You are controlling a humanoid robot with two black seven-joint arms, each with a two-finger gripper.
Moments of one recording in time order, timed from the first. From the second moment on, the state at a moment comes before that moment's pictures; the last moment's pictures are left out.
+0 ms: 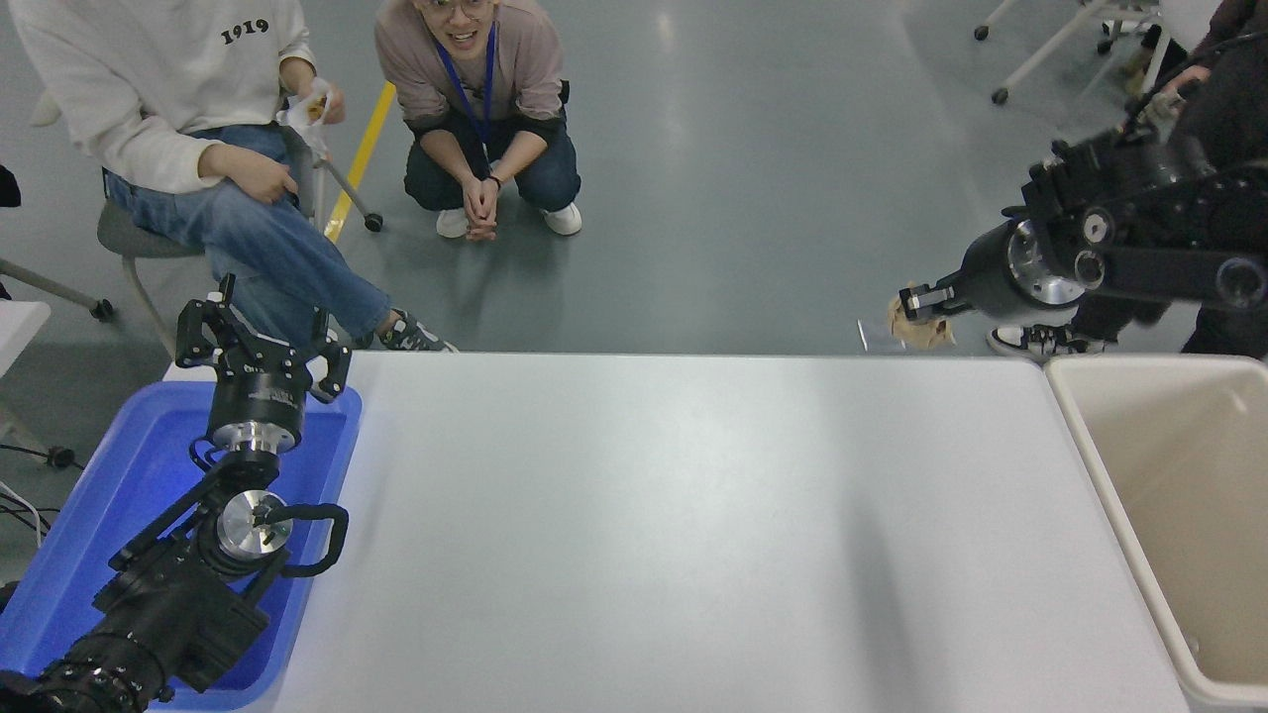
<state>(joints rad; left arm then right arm) -0.55 0.19 -1.04 -0.55 0.03 -0.40 -0.57 2.09 -0.44 -1.11 1.29 -0.61 0.42 0.04</state>
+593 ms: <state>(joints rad) -0.55 0.19 -1.04 -0.55 0.03 -0.40 -0.57 2.23 -0.51 -1.17 1.35 -0.63 0.57 0.04</state>
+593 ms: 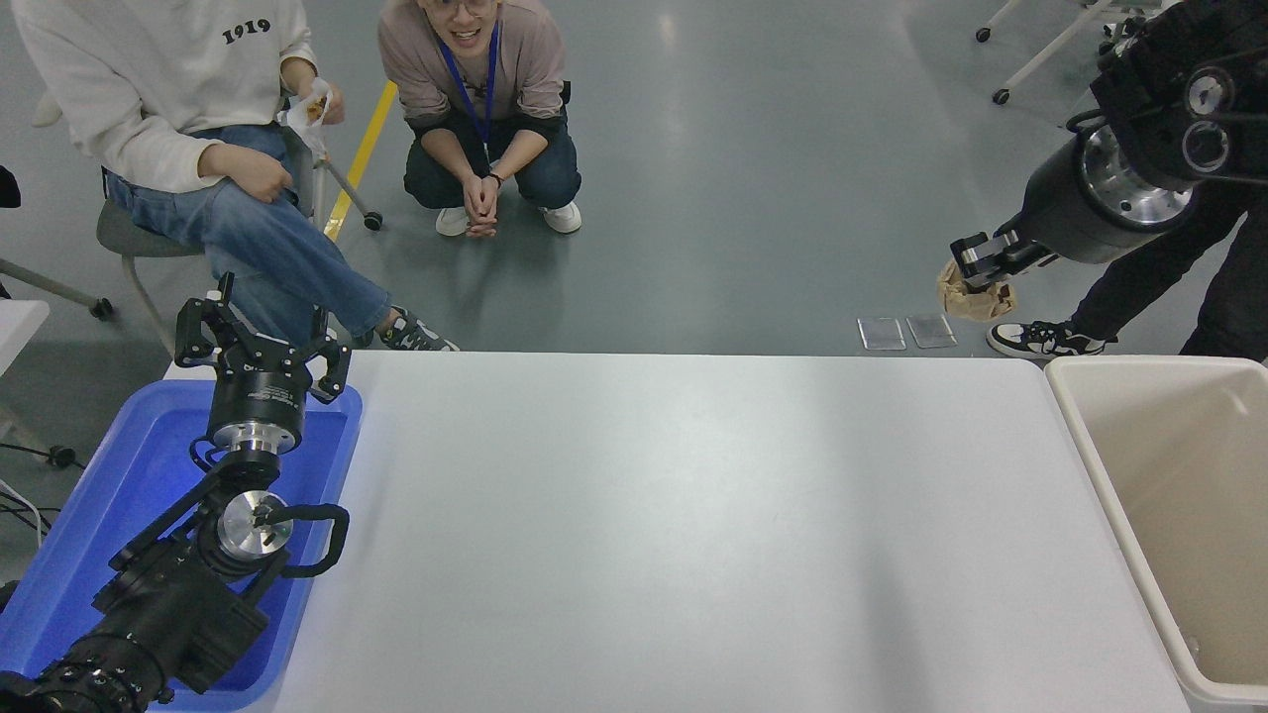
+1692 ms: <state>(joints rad) -0.55 0.19 -1.04 -0.55 0.03 -0.40 -0.57 1.16 -0.90 -0.71 0.57 -0.85 0.33 0.10</state>
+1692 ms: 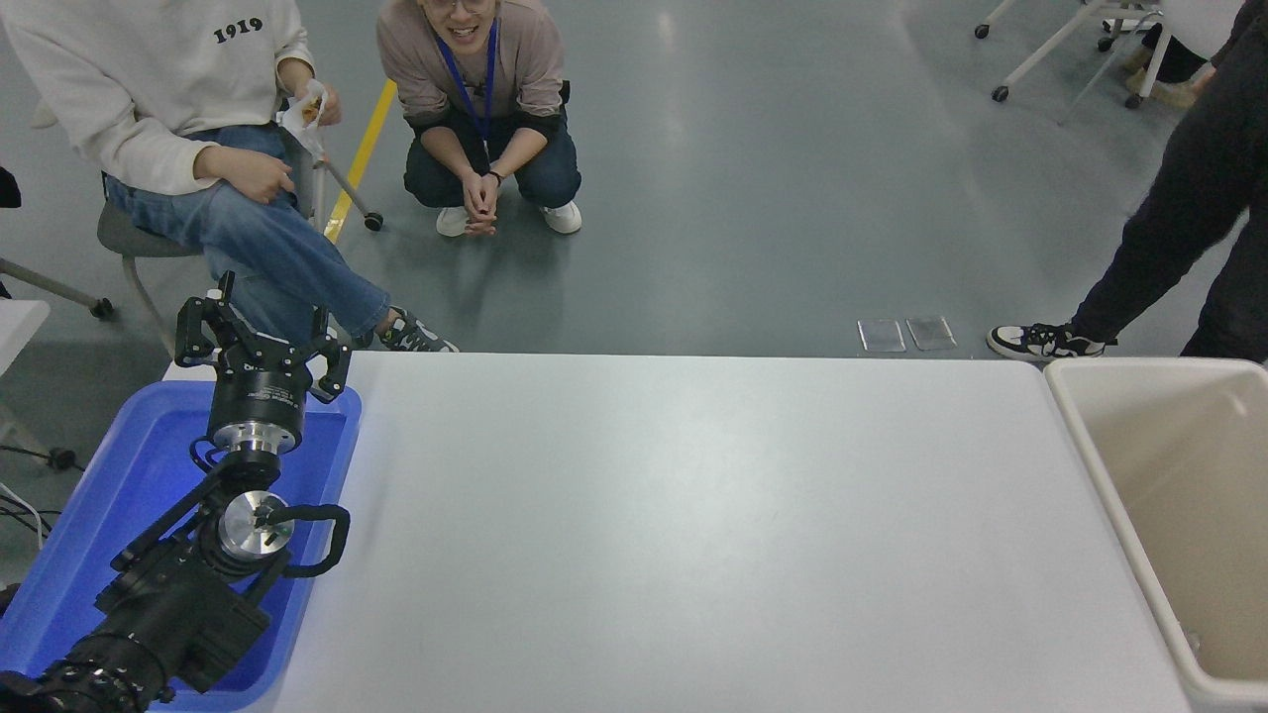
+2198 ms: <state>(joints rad) -0.55 0.19 -1.04 -0.55 0.03 -0.40 -0.57 0.78 -0.69 -0.35 0.32 -0.81 0.17 0.10</state>
